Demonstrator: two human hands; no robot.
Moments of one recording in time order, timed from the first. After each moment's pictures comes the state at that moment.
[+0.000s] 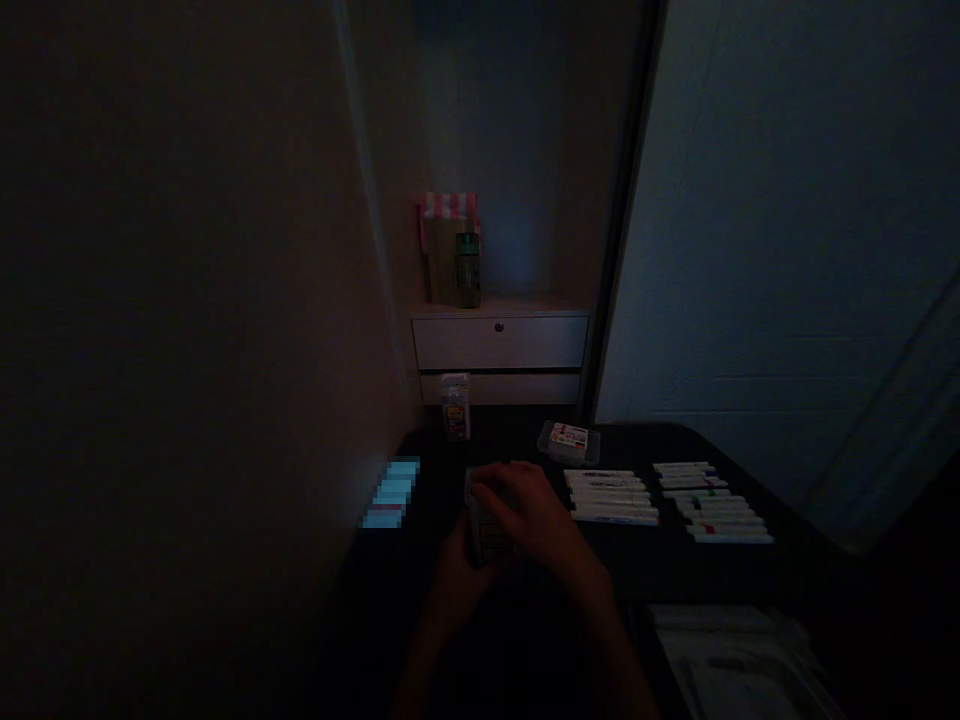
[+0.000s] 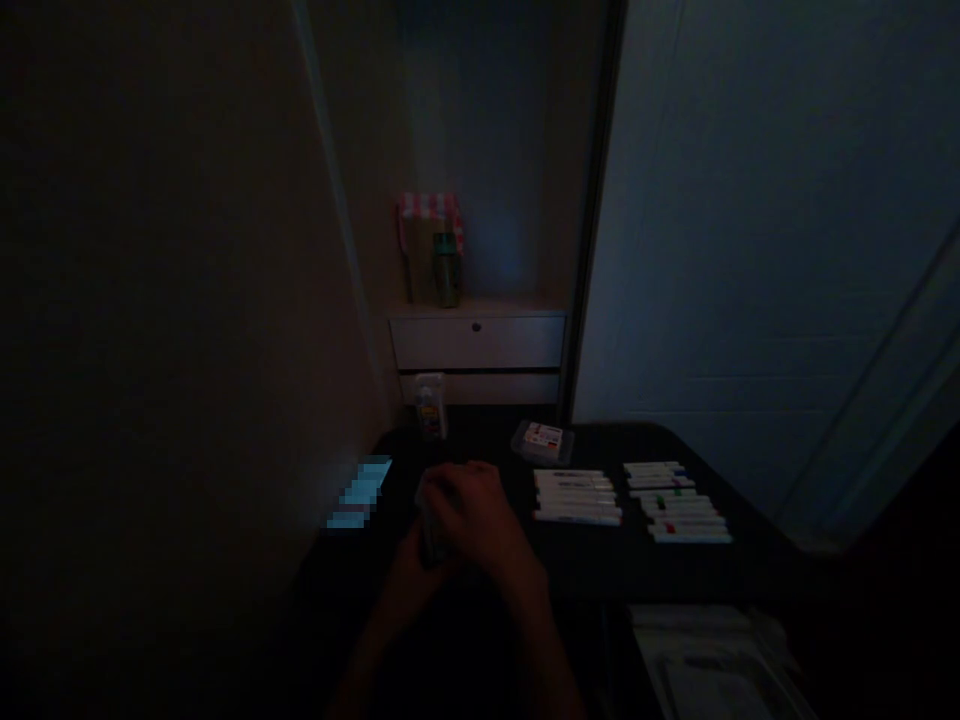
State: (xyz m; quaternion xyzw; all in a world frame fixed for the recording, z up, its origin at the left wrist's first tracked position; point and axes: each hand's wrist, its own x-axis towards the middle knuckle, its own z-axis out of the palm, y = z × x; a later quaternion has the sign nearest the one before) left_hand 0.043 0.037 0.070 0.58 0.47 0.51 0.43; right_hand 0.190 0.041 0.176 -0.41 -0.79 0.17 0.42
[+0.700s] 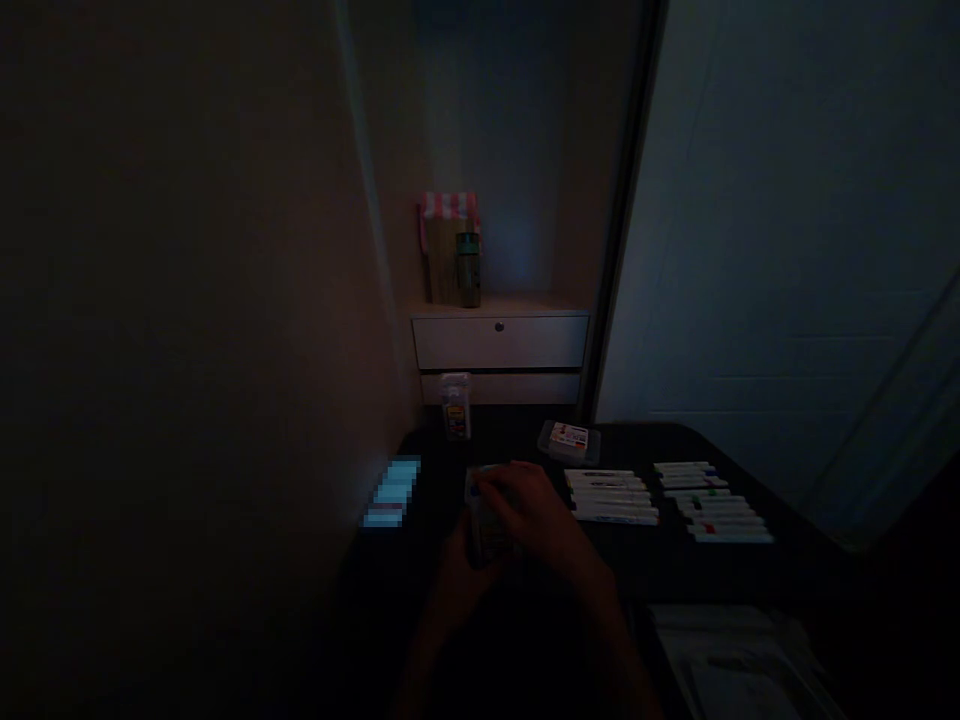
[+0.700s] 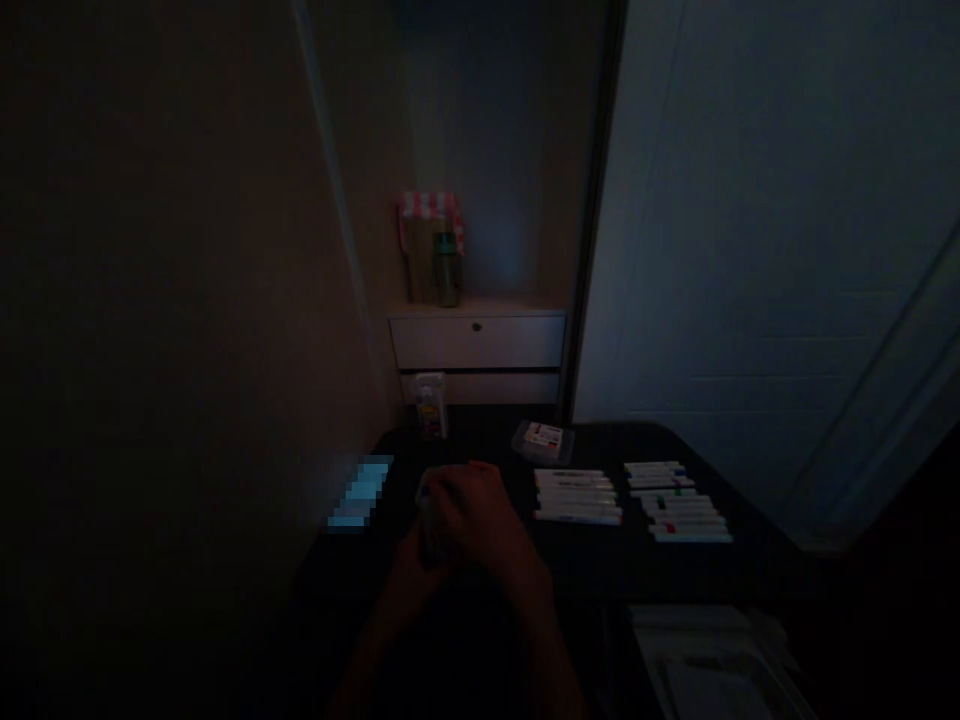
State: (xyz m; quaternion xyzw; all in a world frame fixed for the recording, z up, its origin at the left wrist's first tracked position) left_hand 0.042 0.038 0.065 0.58 0.46 0.51 0.44; right_hand 0.194 0.042 0.169 -0.40 -0.80 0.14 0.43
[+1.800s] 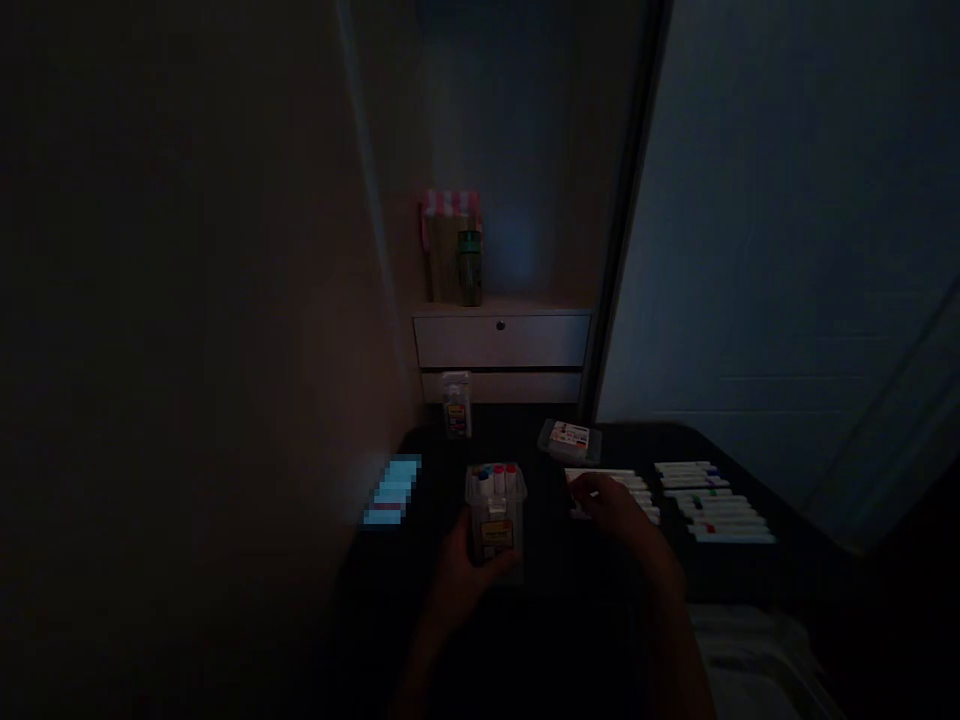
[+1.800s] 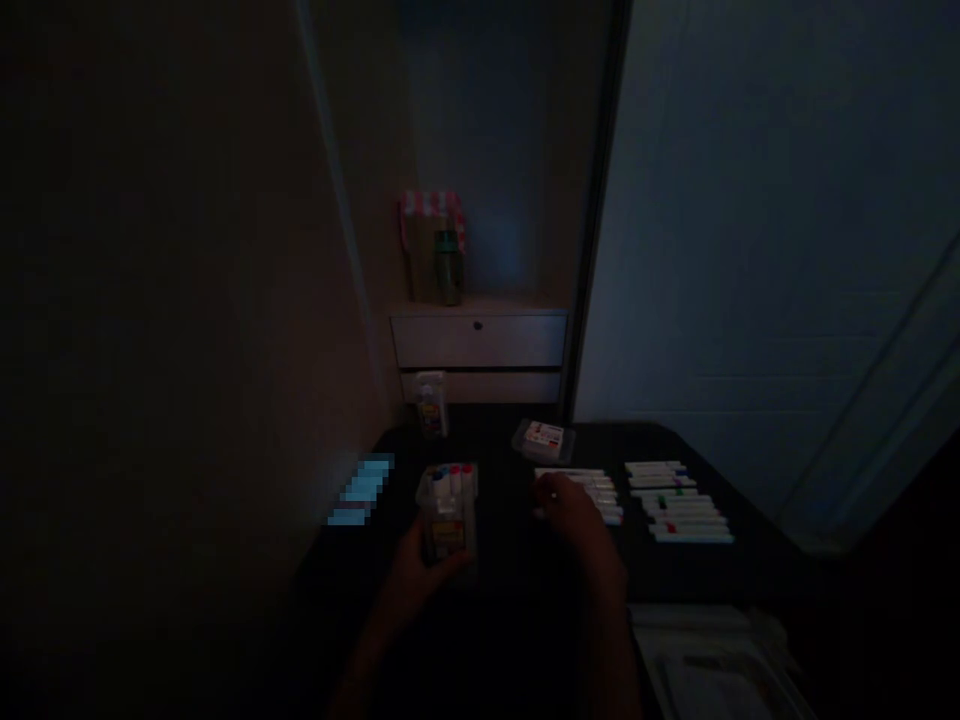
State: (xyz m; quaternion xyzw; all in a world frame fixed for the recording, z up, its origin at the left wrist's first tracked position) left_hand 0.040 0.039 0.060 0.55 0.51 0.51 0.42; right_hand 0.313 0.099 0.096 -0.63 -0.68 0.20 0.30
